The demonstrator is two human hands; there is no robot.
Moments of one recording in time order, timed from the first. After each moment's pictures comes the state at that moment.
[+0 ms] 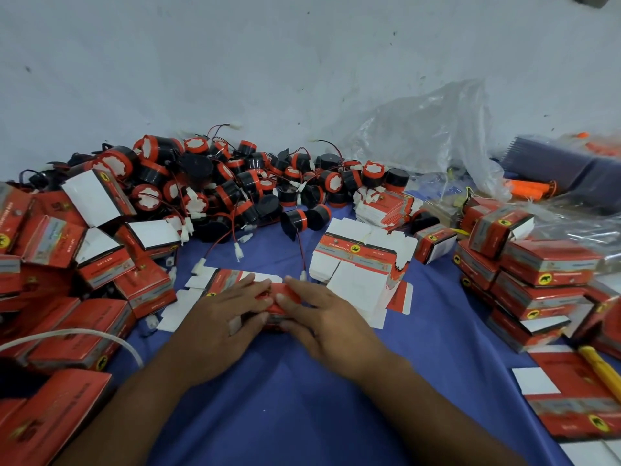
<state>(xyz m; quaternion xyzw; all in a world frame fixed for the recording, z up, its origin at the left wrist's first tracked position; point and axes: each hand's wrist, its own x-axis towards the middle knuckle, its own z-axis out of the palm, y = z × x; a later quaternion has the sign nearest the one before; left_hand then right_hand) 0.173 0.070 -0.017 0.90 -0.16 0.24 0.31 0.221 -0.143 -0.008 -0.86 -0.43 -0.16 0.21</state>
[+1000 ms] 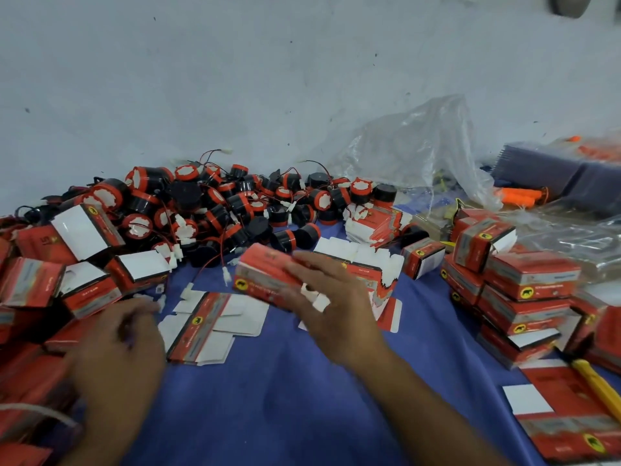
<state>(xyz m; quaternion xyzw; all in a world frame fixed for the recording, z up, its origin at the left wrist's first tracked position) 0.149 0.090 0.000 0.77 0.22 0.44 0.40 0.232 -0.156 0.039 -0.78 -0.34 -0.25 0.46</state>
